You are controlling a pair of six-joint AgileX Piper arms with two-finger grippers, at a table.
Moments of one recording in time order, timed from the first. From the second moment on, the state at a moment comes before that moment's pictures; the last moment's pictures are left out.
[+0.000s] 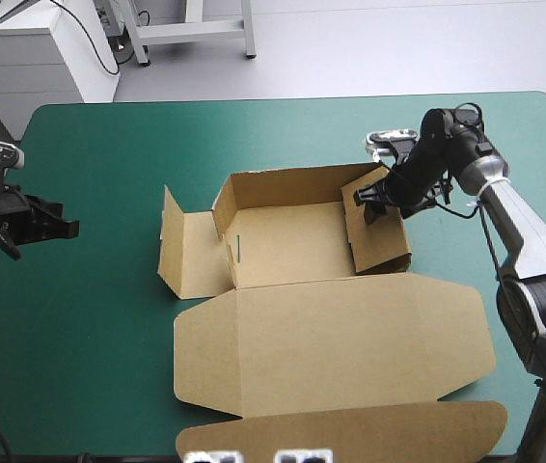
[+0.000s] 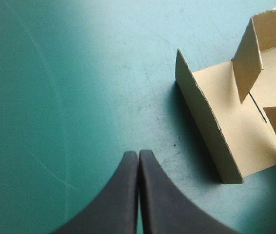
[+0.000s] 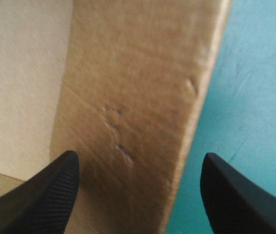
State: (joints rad) left arm 0.35 1.16 -1.27 -0.52 1.09 0.70; right arm 0.19 1.91 -1.71 0.21 1.24 -0.13
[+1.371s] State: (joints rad) left arm 0.35 1.22 -1.27 -0.52 1.10 0.70; right arm 0.19 1.56 -1.78 0.02 1.24 -0.23
